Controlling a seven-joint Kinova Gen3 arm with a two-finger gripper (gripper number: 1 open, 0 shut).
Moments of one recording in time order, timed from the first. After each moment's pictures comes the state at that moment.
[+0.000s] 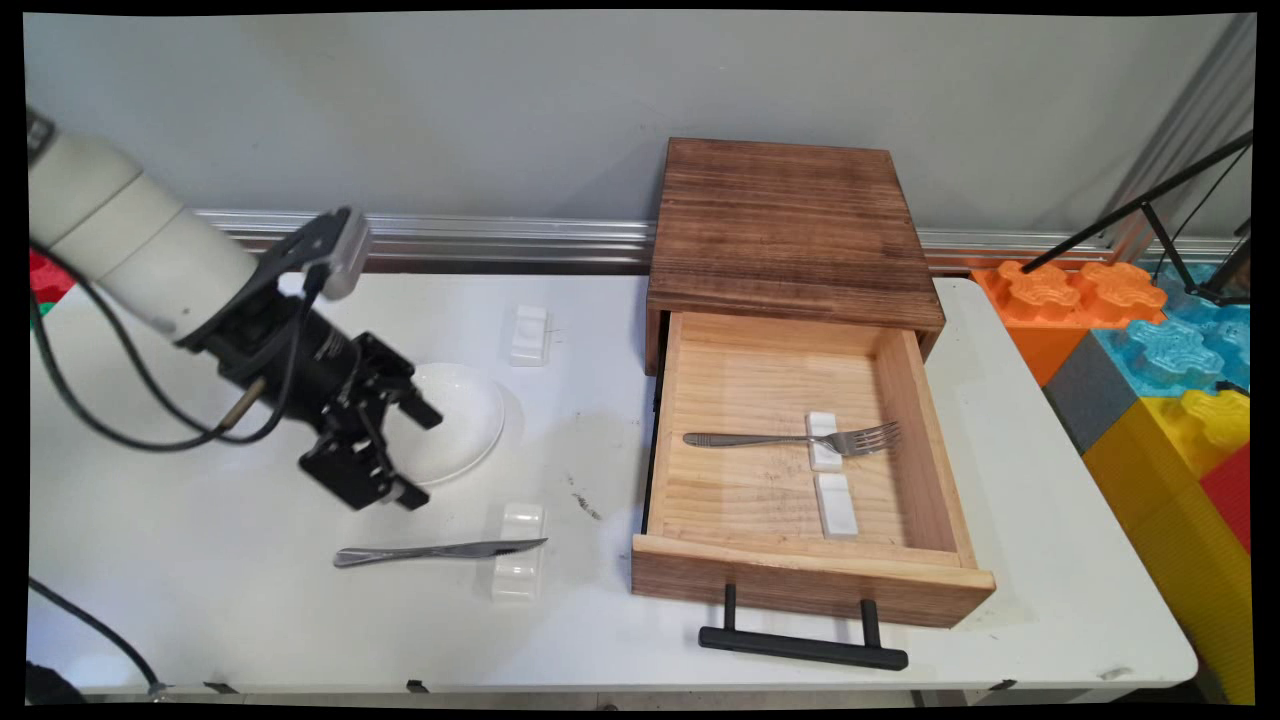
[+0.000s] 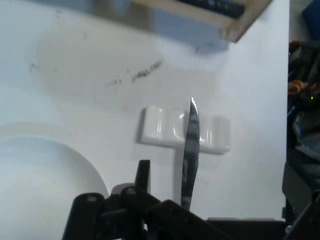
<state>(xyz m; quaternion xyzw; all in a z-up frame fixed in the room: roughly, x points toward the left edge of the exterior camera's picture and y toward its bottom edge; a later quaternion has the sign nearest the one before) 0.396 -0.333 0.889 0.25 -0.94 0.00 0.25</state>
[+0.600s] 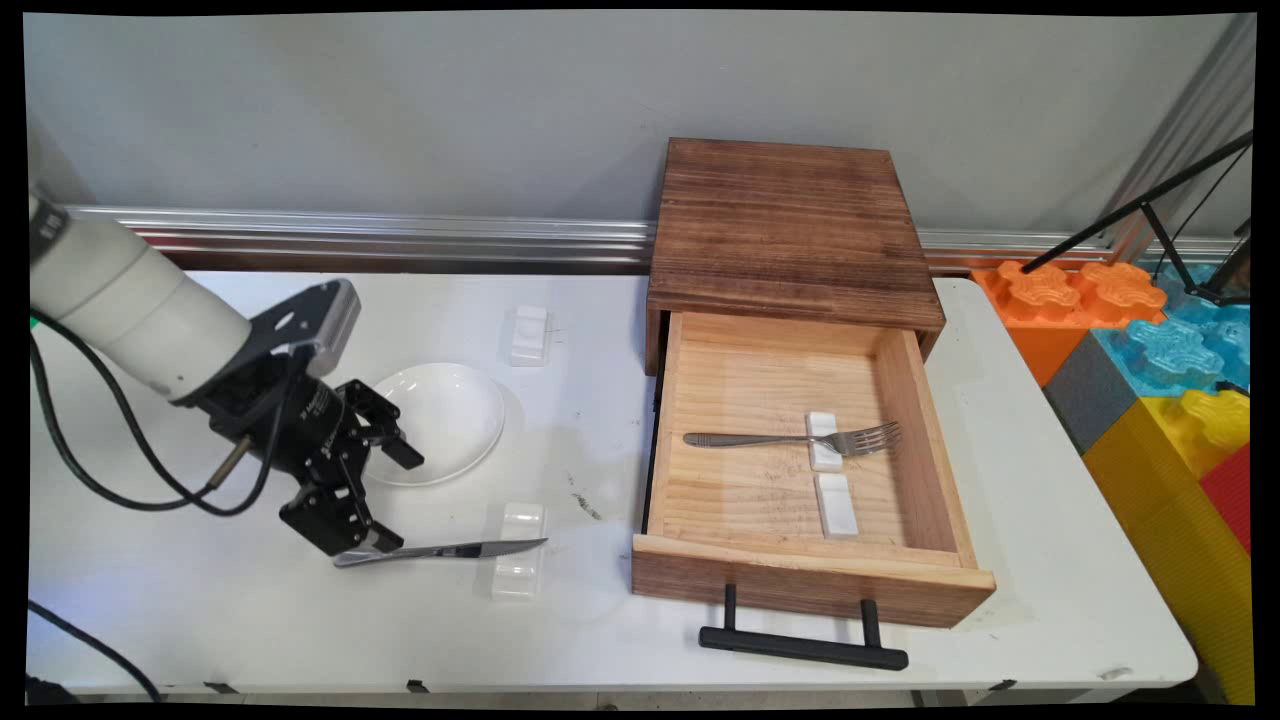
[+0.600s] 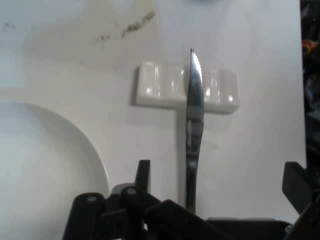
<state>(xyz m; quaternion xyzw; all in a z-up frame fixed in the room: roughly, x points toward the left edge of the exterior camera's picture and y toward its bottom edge) 0.410 -0.320 0.843 0.22 -0.95 0.00 0.23</state>
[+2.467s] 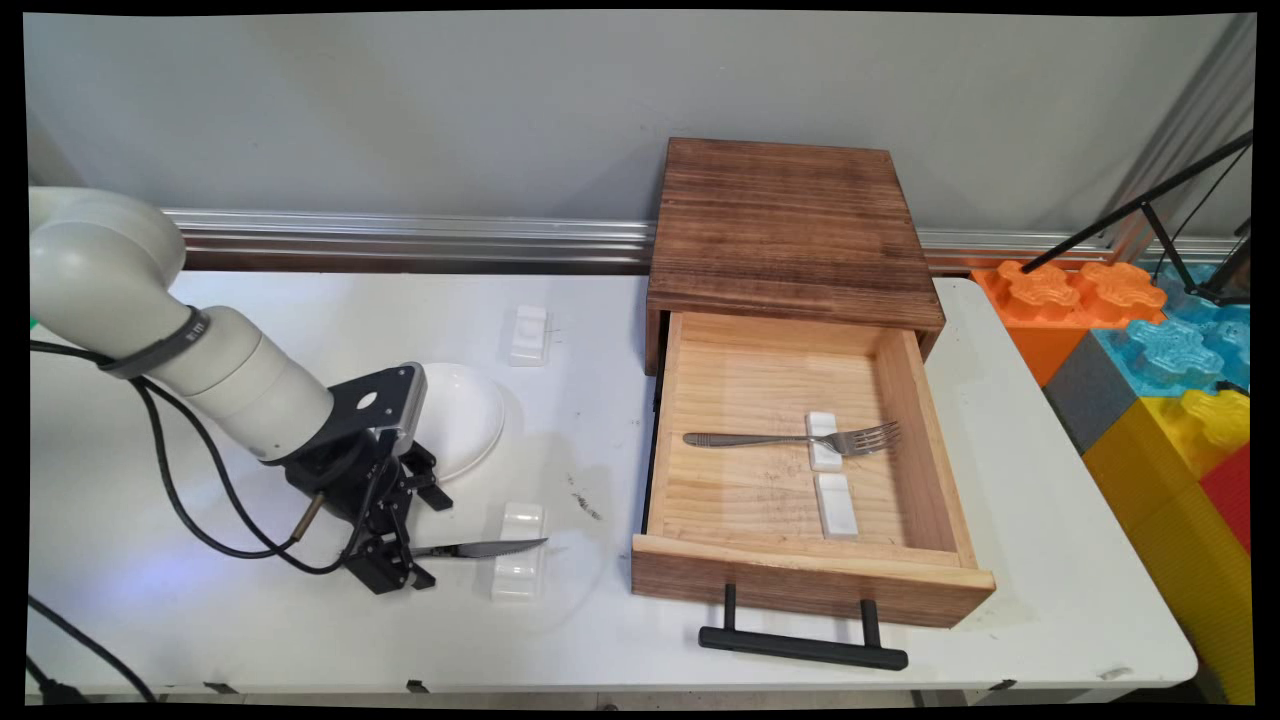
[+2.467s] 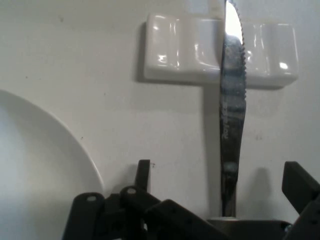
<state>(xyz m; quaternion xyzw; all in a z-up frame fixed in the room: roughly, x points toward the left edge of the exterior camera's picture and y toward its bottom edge) 0.386 -0.337 0.762 0.21 -0.96 0.00 0.18</state>
